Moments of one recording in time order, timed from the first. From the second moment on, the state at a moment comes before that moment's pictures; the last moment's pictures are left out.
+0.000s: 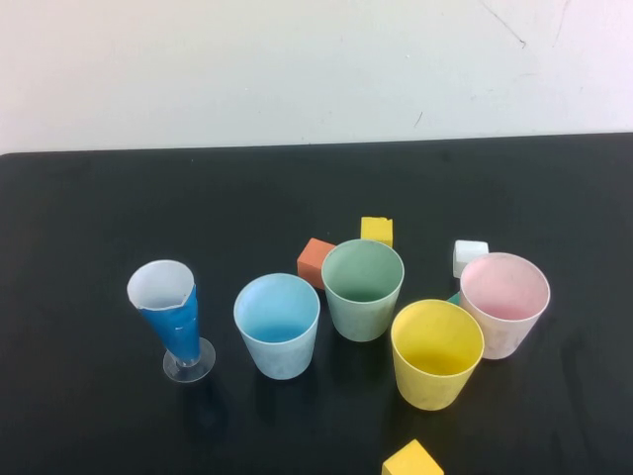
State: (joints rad) right arm 0.00 -0.01 0.02 0.00 0.40 -0.03; left arm 0.09 -0.01 0.02 -0.01 0.35 0.10
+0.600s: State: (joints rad) right arm 0.00 -0.01 0.02 0.00 0.40 -0.03; left arm 0.09 -0.01 0.02 -0.01 0.35 0.10
